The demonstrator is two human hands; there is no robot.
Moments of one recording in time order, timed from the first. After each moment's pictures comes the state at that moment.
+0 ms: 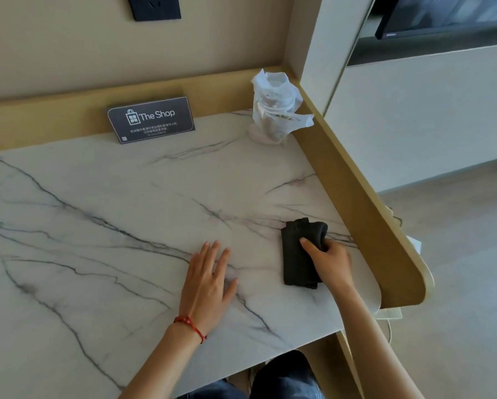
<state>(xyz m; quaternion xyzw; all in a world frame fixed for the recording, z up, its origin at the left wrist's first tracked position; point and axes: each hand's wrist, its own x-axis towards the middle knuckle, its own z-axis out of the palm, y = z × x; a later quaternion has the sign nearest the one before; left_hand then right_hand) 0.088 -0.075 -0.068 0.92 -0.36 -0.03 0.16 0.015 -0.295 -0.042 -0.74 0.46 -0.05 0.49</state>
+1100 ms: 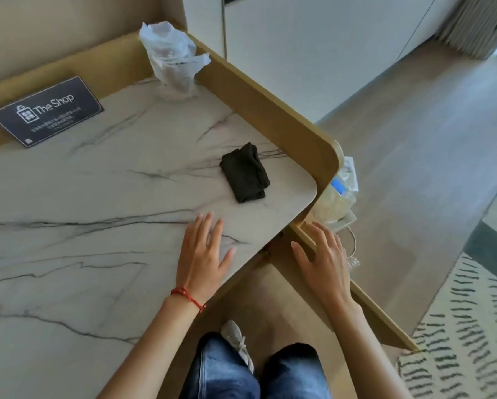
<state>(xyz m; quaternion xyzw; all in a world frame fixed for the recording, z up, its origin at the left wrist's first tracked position) 0.023 -0.057 -0.056 0.83 -0.53 -0.04 0.18 -0.157 -0.178 -0.054 -0.82 0.50 -0.16 0.23</state>
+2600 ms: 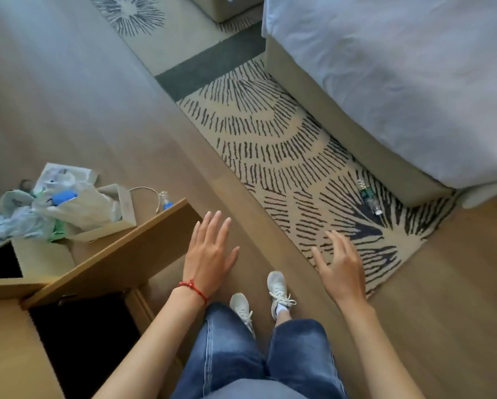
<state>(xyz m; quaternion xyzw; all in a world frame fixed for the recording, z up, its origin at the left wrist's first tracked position) -0.349 -0.050 -0.111 0.25 -0.96 -0.12 0.02 -0.494 0.150 -0.116 -0.24 0.94 -0.22 0.13</state>
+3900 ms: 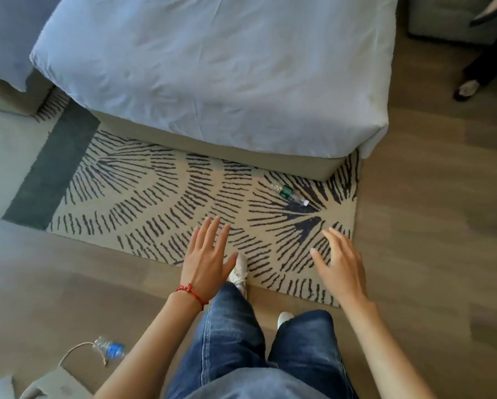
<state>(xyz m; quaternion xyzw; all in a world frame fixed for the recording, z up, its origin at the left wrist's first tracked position) -0.764 -0.005 -0.126 -0.08 -0.99 -0.13 -0.08 -0.765 0.252 -0.147 0.06 0.96 -0.24 0.10</state>
